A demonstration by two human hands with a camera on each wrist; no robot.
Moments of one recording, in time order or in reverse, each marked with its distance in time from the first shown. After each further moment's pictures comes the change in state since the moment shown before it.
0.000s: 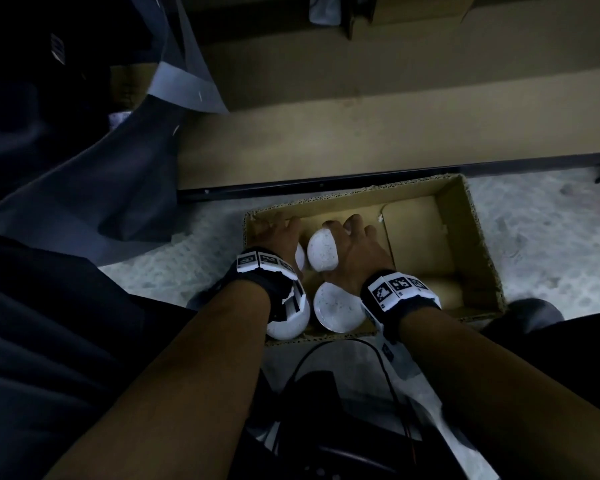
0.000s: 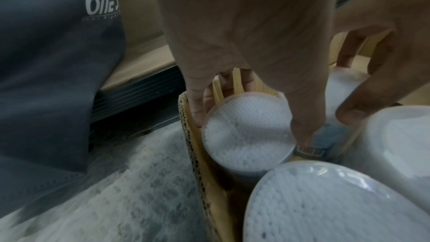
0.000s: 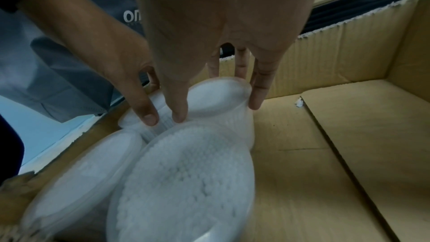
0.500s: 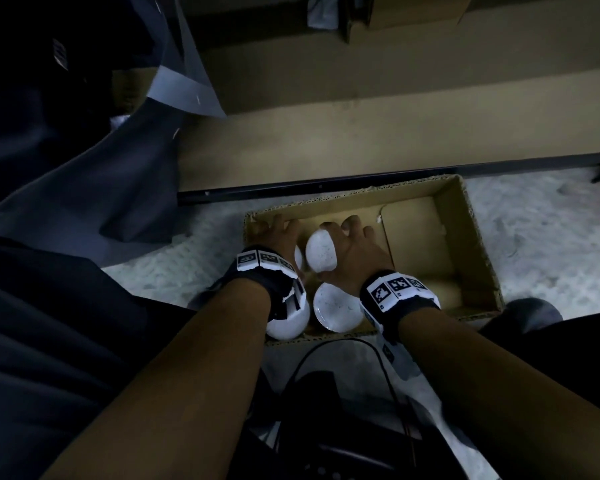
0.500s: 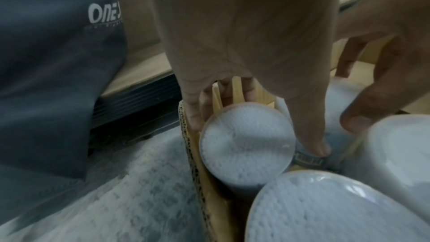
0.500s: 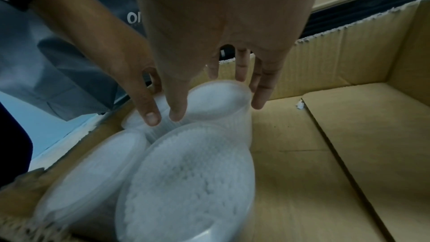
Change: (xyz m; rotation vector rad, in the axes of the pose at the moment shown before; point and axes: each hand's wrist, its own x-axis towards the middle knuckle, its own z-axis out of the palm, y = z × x) left_hand 0.004 -0.001 0.000 0.004 -0.005 -0.005; right_hand -0.002 0.000 -0.002 0.010 -0.008 -0.009
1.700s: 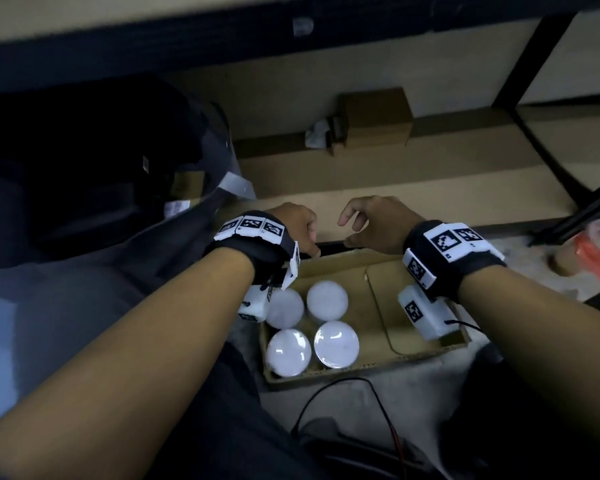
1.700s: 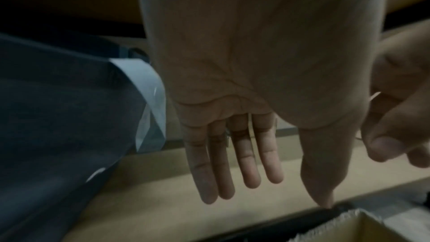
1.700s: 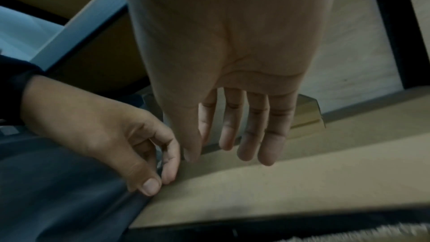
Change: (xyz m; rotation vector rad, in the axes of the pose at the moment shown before) left_hand -0.077 0.058 -0.164 0.010 0.121 0.226; right_hand -0.069 -0.027 -0.200 0.151 0.129 -0.119
